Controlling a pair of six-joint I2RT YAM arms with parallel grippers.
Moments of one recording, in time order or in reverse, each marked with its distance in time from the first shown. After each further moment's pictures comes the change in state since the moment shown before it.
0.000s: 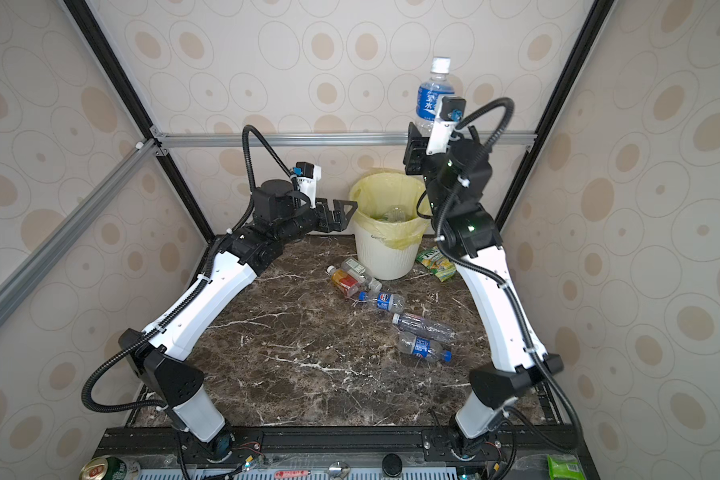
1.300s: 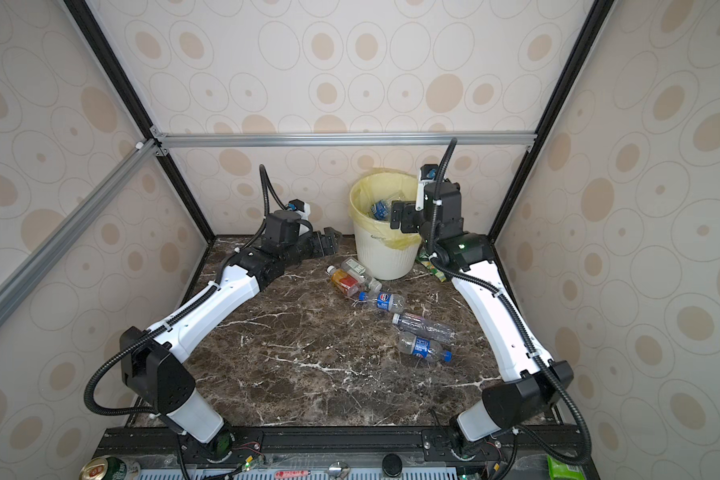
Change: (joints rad) left arm 0.061 -0.049 -0.325 -0.014 -0.144 -0.242; right arm 0.008 -0.318 -0.624 -0.169 -0.061 0.122
